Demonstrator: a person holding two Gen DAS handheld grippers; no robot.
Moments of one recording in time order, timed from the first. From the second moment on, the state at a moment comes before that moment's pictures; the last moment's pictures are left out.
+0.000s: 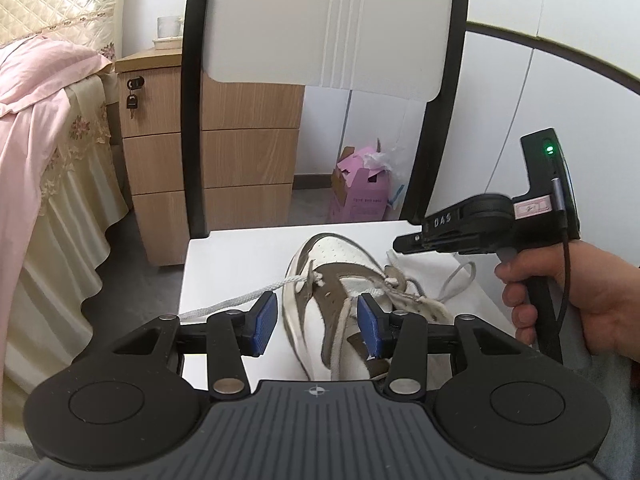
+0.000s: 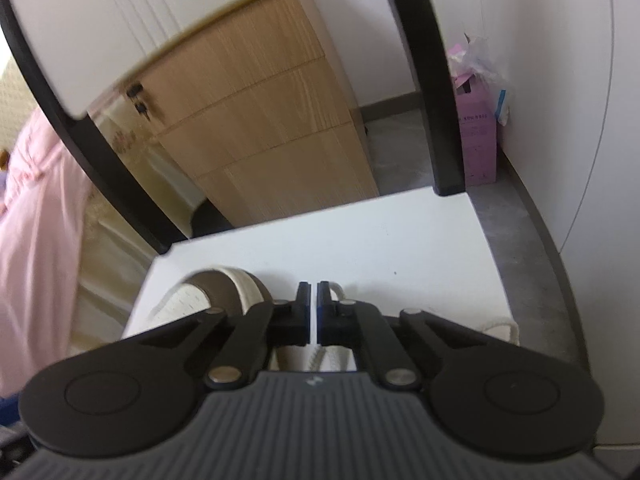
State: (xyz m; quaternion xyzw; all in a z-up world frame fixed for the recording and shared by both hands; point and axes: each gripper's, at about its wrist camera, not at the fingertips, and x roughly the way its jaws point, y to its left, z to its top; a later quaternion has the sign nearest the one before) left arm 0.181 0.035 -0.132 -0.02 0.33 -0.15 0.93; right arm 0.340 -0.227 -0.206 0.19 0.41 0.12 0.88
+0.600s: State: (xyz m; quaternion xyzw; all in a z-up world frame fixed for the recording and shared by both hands) left arm 0.178 0.026 -0.133 -0.01 0.32 -0.16 0.93; right arm 0.335 -0.230 -0.205 0.21 0.42 0.12 0.88
